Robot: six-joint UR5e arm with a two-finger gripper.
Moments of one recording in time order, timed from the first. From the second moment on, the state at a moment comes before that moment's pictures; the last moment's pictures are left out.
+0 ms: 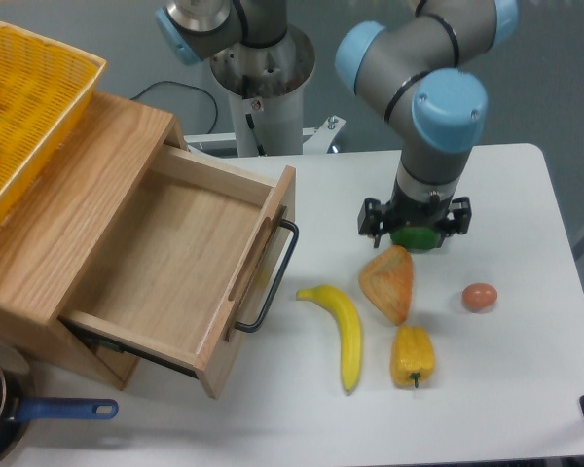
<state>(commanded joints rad) 2.64 -1.92 -1.53 -1.27 1.53 0.50</state>
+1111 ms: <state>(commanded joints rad) 2.59 -2.04 -1.52 -1.12 1.51 0.42</state>
